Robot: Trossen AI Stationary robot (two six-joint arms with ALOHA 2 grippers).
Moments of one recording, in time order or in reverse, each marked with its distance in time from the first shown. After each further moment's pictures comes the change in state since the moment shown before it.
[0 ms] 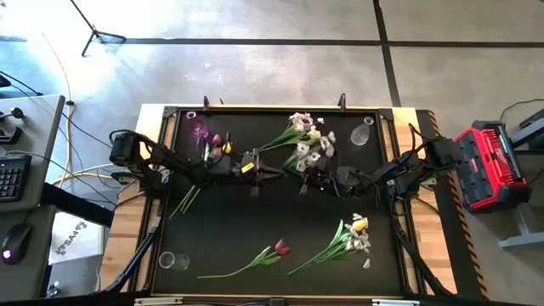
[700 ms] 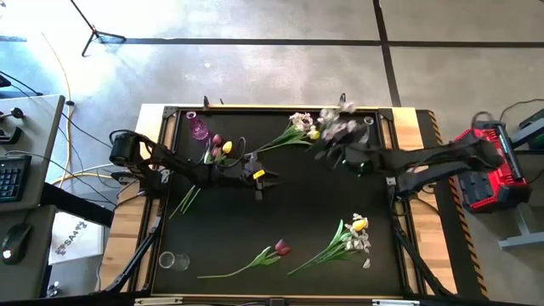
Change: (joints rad) left arm -0.008 0.000 0.000 -0.326 -0.053 0.004; right arm -0.142 -0.509 0.135 -1.153 0.388 0.007
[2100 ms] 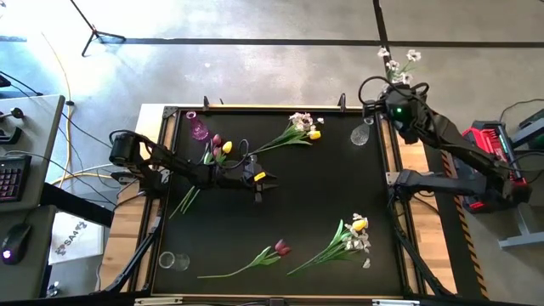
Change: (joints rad) left arm -0.006 0.000 0.000 -0.051 -0.009 0.024; right arm -0.609 -0.242 0.282 -0.671 -0.065 -0.026
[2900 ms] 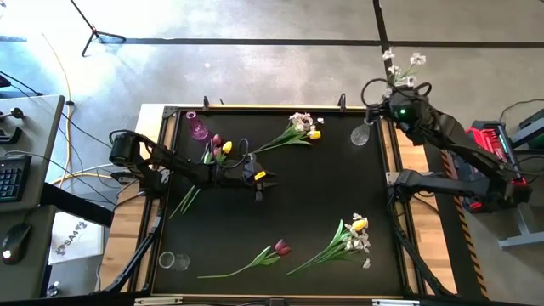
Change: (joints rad) left arm 0.007 0.000 0.000 -0.005 -0.024 0.001; right arm -0.003 -0.021 0.029 -0.165 -0.092 0.124
